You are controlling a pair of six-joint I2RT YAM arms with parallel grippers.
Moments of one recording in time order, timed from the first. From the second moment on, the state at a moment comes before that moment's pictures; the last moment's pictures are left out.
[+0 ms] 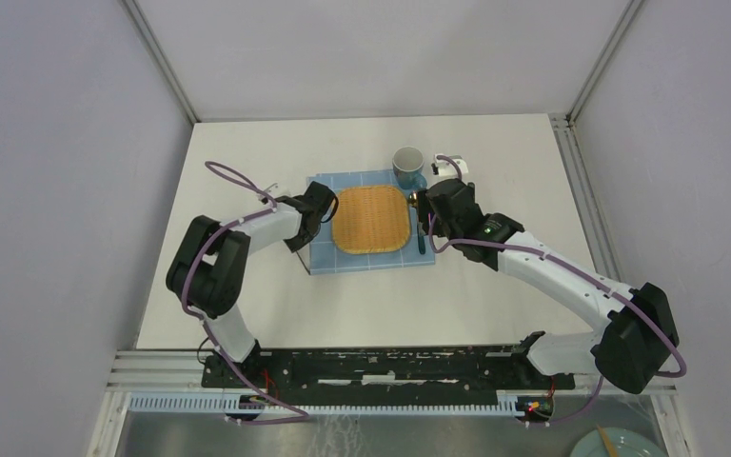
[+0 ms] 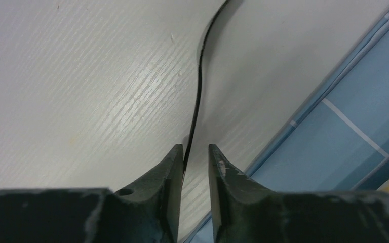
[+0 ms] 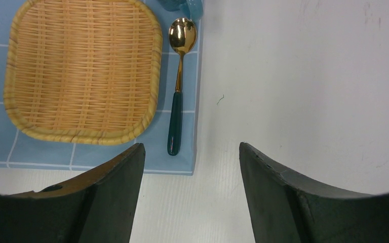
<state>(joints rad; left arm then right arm) -0.46 1.74 1.02 -0.61 -0.65 -1.13 0.71 1.29 0.99 -0.40 0.47 0.37</state>
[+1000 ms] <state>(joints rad) -0.43 1.58 0.99 -0.57 -0.69 -0.88 0.71 1.32 0.98 -0.40 0.46 0.39</state>
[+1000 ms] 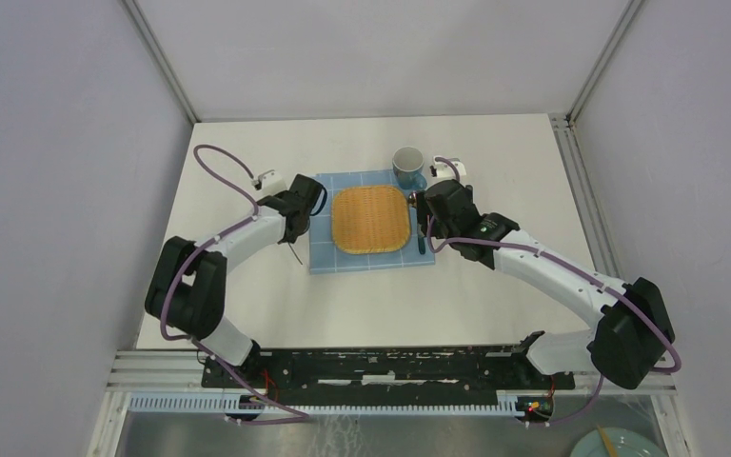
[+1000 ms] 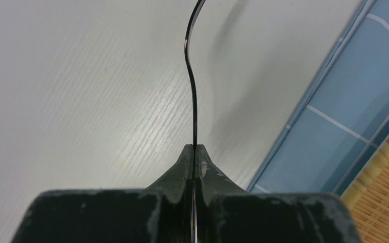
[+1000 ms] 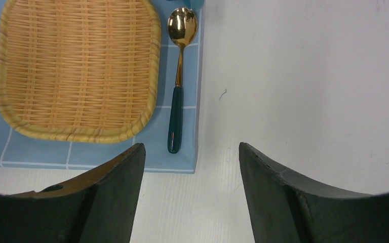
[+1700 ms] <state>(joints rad) -0.27 1.52 0.85 -0.33 -0.40 -0.51 0.70 1.32 0.98 -0.39 0.46 0.39</state>
